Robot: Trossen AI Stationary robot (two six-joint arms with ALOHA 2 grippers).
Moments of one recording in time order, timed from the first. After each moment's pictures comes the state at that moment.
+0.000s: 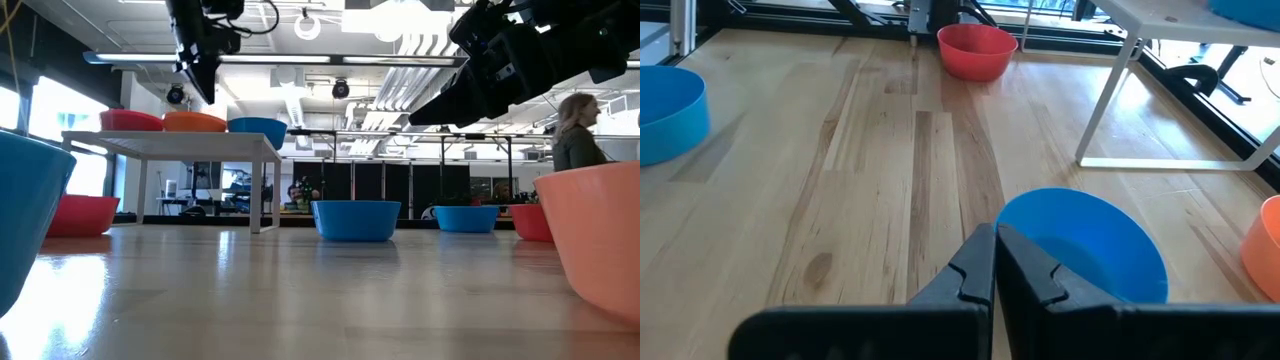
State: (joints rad) left arm 0.67 1.40 1.52 -1.20 -0.15 0.10; right arm 0.15 1.22 0.42 0.42 0.23 0.02
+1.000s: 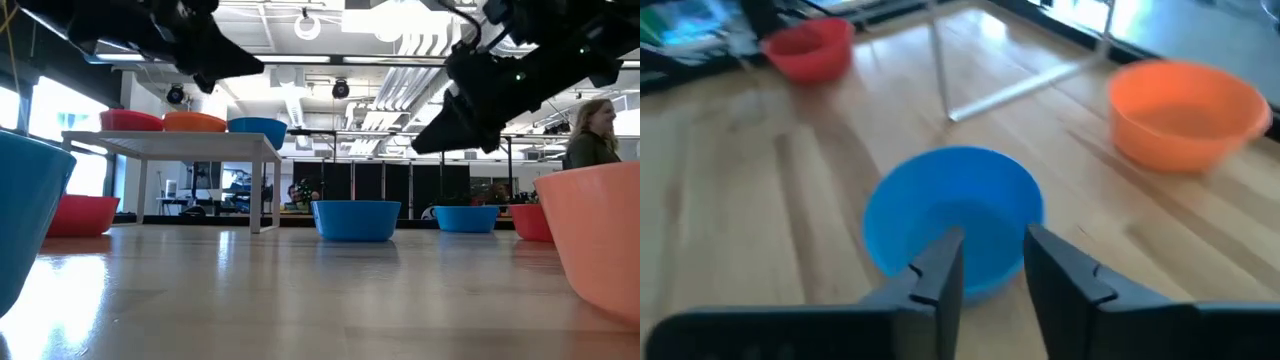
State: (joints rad) left arm -0.01 1.04 0.51 0.35 -0.12 -0.03; right arm 0.08 1.22 0.42 0.30 0.46 0.40
